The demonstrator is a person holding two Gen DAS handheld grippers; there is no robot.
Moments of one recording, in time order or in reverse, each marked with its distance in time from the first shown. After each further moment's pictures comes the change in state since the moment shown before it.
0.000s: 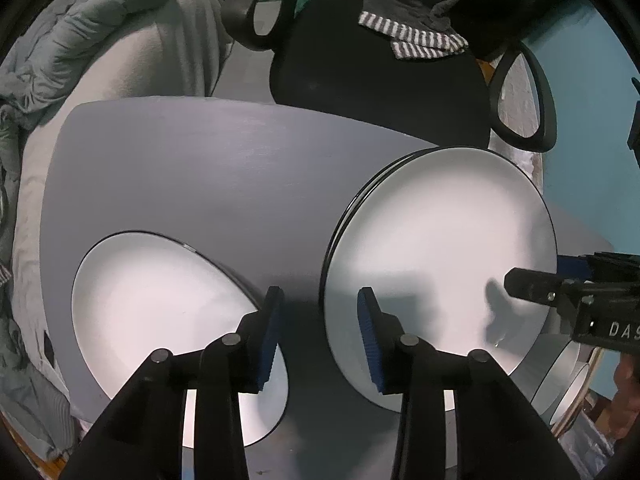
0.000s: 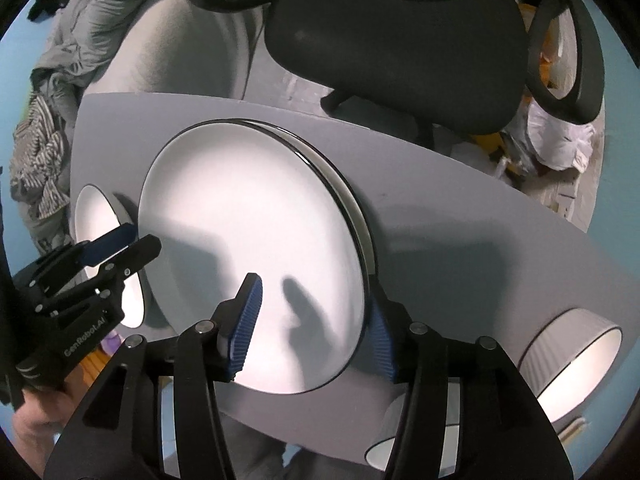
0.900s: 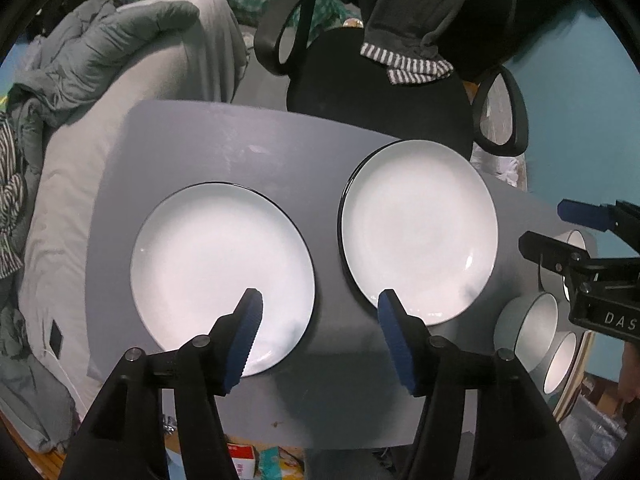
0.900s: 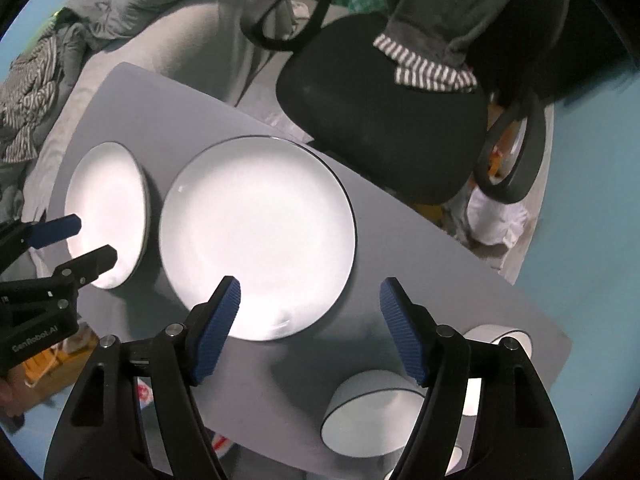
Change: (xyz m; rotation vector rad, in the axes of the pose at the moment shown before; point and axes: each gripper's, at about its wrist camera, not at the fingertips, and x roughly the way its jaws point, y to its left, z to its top) left arm -0.081 0.019 -0.064 -0.006 -0.110 0.002; right arm -0.066 0.066 -0.054 -0.257 -0.223 -0.270
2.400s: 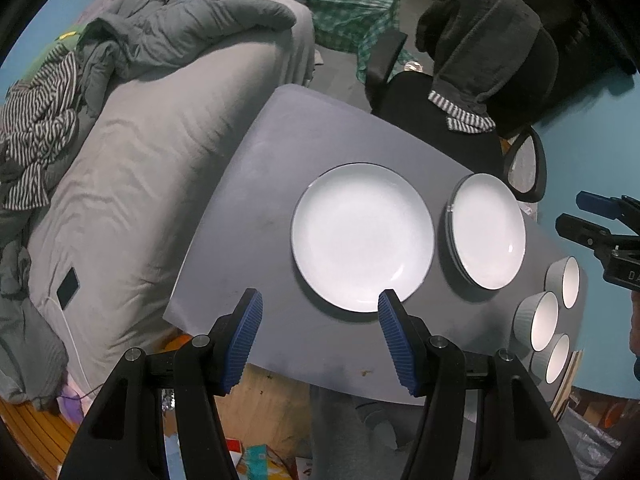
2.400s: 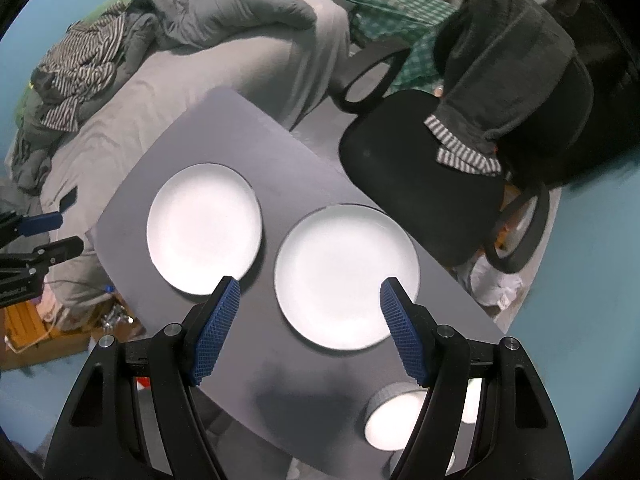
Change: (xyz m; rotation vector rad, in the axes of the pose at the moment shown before) left arm -0.065 0.140 -0.064 -0.203 -0.082 -0.015; right arm -0.057 0.104 0.014 -0.206 -0.121 0.004
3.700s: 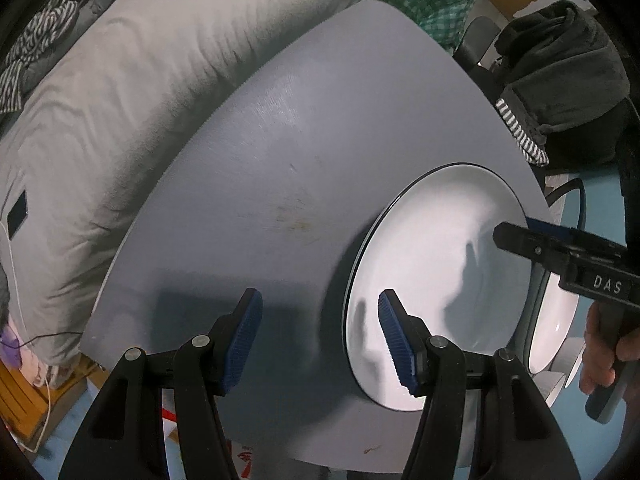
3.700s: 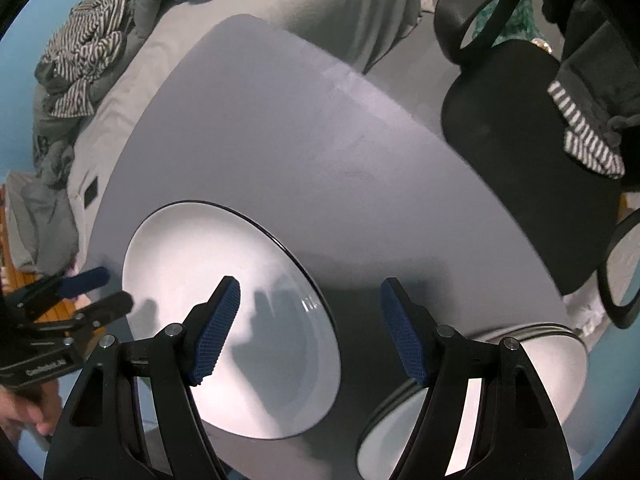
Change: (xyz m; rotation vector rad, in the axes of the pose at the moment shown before) left arm 0.153 0.059 0.029 -0.268 0.150 -0.076; right arm 0.187 0.037 0.080 0.026 0.214 0.274
